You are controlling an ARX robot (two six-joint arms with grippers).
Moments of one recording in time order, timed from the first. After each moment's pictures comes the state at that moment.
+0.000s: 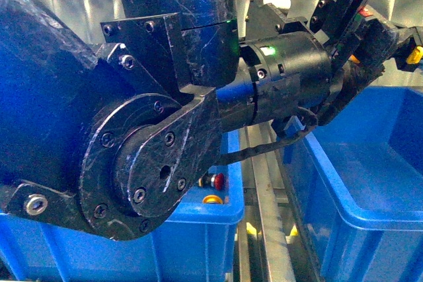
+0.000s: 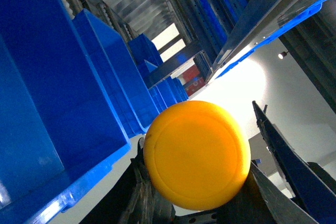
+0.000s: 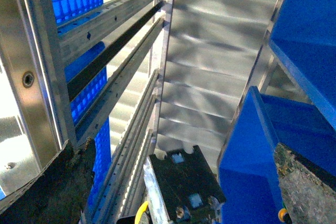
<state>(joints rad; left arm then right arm) -0.62 1.95 1.25 1.05 0.59 -1.01 0.25 1.31 0.45 1.24 0.18 1.38</state>
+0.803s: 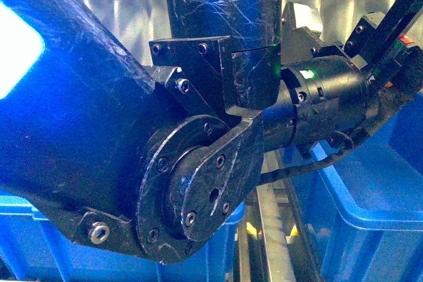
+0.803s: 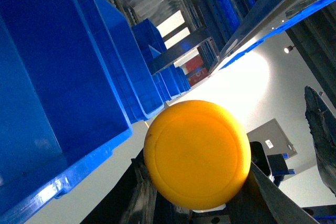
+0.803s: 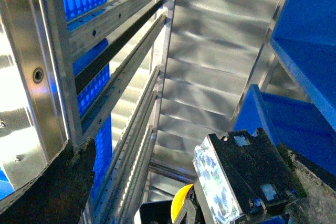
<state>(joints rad) -0.67 2.00 1.28 0.99 0.56 -1.01 0.22 1.25 0.43 1.22 0.14 1.37</state>
